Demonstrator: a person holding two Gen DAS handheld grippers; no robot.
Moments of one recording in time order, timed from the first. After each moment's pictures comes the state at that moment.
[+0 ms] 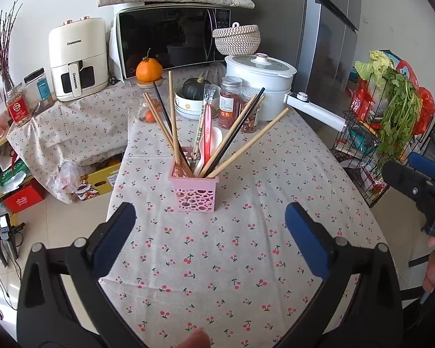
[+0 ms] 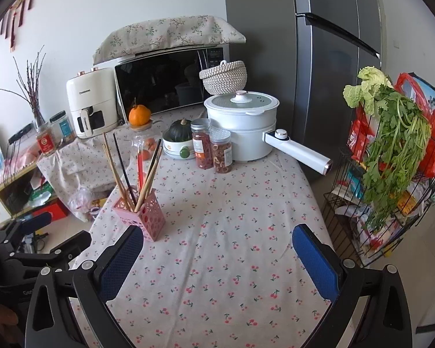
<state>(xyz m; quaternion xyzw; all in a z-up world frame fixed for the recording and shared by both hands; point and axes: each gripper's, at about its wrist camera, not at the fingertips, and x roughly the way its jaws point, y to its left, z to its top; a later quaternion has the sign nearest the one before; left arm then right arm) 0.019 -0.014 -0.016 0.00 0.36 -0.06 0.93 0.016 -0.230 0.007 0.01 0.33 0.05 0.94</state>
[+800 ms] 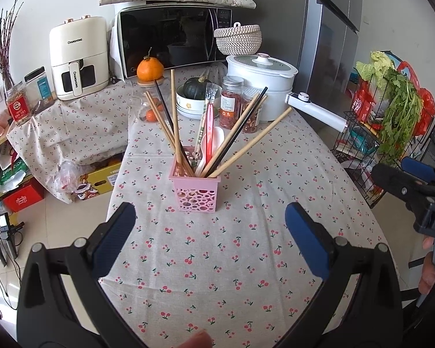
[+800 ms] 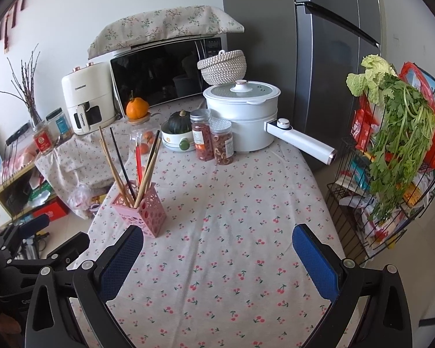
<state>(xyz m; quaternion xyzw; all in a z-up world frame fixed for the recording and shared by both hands) 0.018 -0.012 -0.018 -0.01 0.36 -0.06 0.93 0.027 -0.227 -0.002 0.02 0.35 0.05 0.94</state>
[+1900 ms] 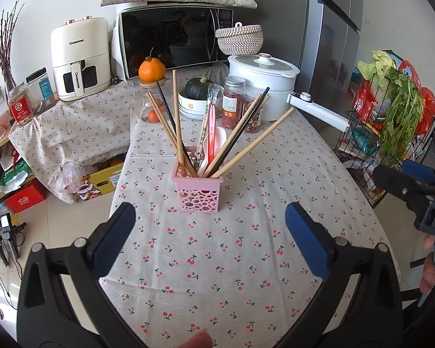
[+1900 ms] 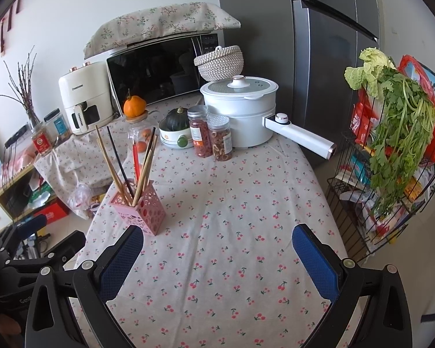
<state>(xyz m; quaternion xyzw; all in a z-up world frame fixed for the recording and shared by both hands) 0.018 -0.009 -0.018 0.00 0.36 -0.05 0.93 0.027 -0.227 -0.007 0.02 0.35 0.05 0.94</state>
